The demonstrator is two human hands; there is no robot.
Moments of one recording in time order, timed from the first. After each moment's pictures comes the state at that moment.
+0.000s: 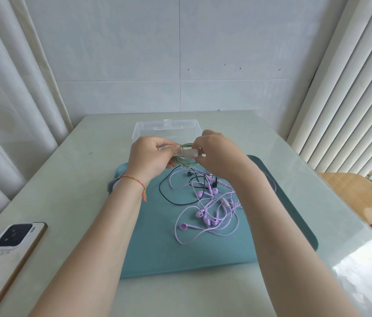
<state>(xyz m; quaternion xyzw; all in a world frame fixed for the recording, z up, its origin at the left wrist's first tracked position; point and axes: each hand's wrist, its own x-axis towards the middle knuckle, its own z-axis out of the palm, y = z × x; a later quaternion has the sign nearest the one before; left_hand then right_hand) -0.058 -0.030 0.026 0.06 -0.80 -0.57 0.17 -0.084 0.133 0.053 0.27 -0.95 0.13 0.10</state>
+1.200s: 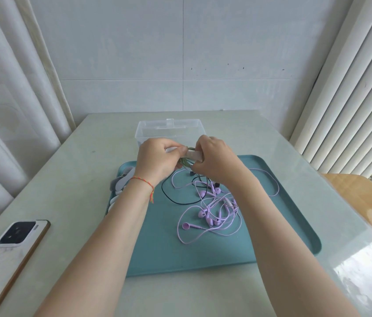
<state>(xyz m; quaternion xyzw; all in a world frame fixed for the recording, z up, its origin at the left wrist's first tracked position) -0.055 -0.023 0.024 0.04 -0.84 -0.51 0.19 -0.089 0.125 0.029 0.23 -0.95 0.20 0.10</state>
